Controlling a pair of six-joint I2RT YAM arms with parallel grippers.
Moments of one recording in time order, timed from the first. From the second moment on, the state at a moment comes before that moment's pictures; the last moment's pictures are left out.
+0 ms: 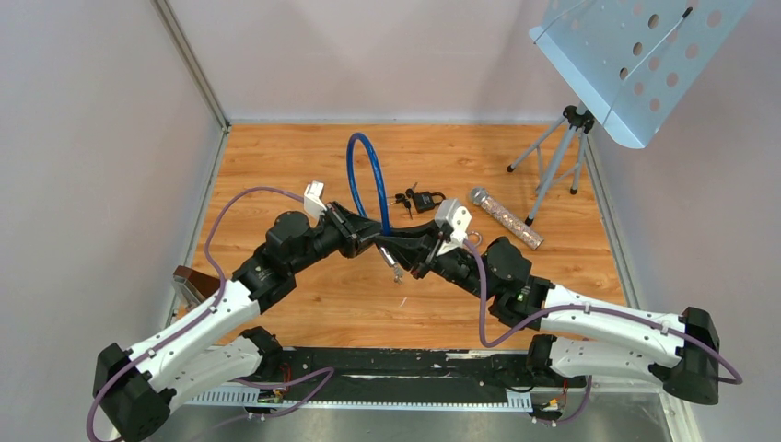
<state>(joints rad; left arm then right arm) -0.71 0.87 0.65 0.08 0.17 -1.43 1.17 0.97 0.74 0.47 0.07 0.06</state>
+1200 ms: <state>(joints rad) -0.66 0.77 0.62 0.08 0.15 -1.45 1.16 0.81 0.71 0.22 0.22 0.30</state>
